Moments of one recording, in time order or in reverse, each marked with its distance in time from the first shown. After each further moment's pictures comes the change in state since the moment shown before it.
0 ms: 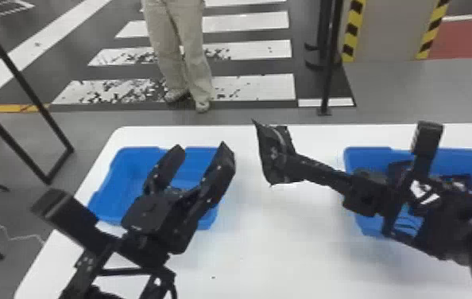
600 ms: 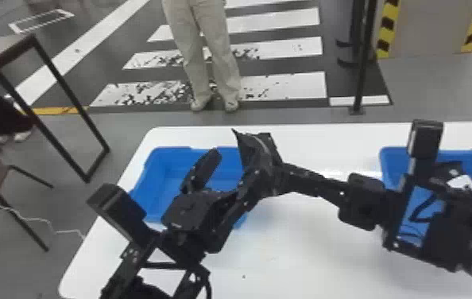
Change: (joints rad) left arm -0.010 0.003 0.004 0.009 -0.039 0.035 0.002; right arm -0.035 -0.009 0.154 -0.057 -0.088 0.000 -0.017
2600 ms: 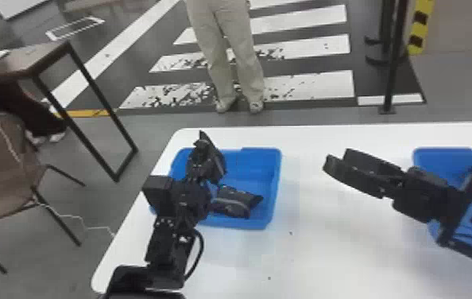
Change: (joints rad) left arm -0.327 -0.012 0.197 0.594 -0.428 -0.267 0.123; right arm 0.022 0.008 -0.084 0.059 -0.007 -0.068 -0.038
